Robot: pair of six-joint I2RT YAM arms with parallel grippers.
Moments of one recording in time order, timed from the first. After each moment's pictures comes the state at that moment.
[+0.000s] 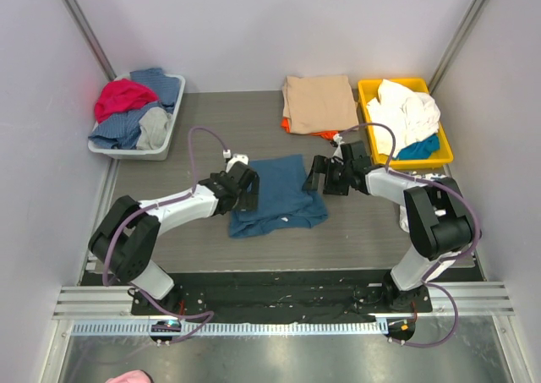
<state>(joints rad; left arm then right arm) -0.67 1.56 0.88 -0.33 -0.38 -0.48 0.31 1.66 0.87 -0.10 -0.36 0.44</state>
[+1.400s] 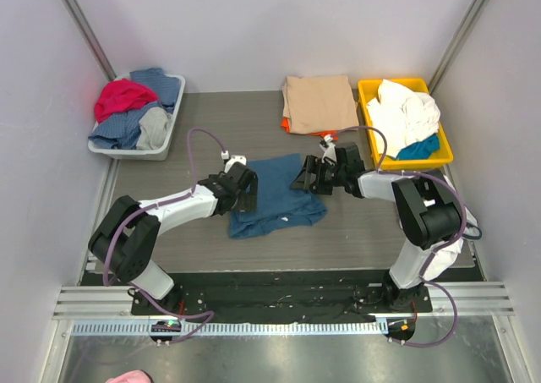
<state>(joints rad) -0.67 1.56 0.87 -0.35 -0.37 -0.50 0.33 1.75 0.82 0.18 -0.56 0.52</state>
